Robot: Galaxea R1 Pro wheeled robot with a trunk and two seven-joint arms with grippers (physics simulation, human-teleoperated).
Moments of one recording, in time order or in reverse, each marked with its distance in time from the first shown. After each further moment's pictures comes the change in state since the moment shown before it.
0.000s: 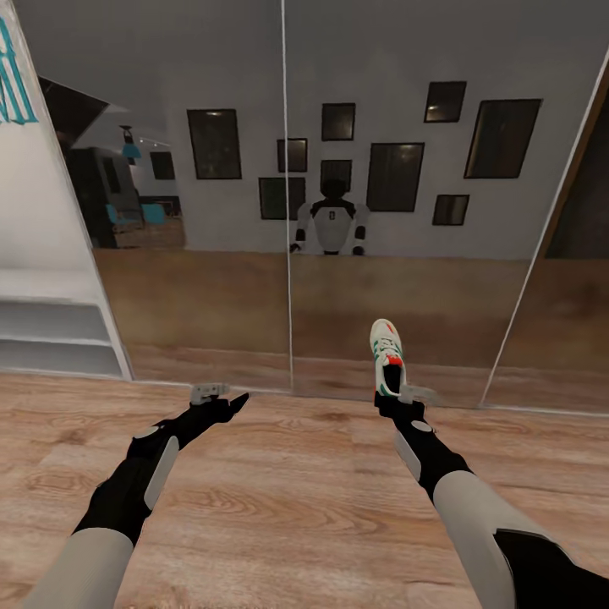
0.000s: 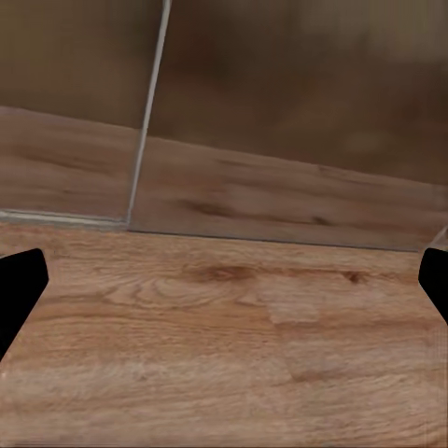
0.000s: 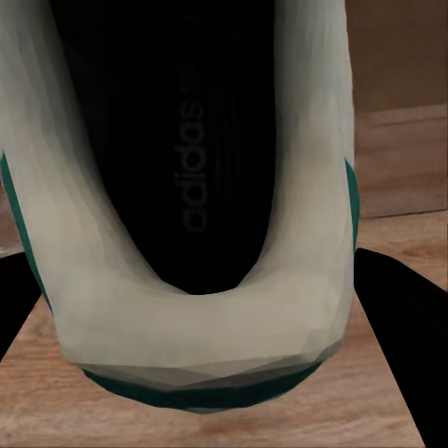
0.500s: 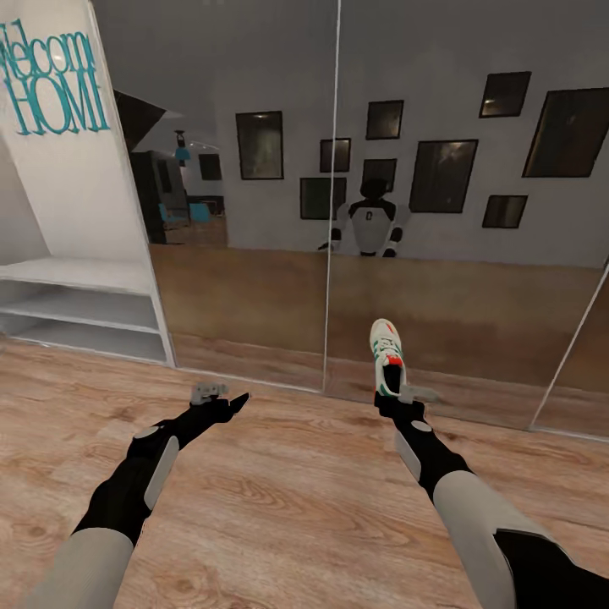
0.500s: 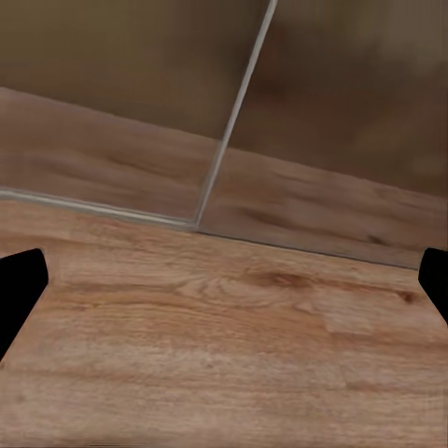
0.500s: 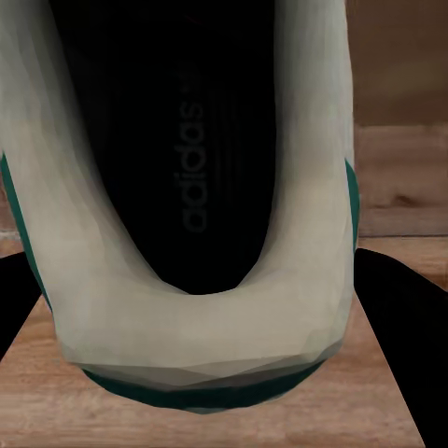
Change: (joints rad) left arm 0.000 0.000 0.000 0.000 0.000 0.000 0.001; right arm 0.000 0.000 0.000 0.000 0.000 0.000 0.000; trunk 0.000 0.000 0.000
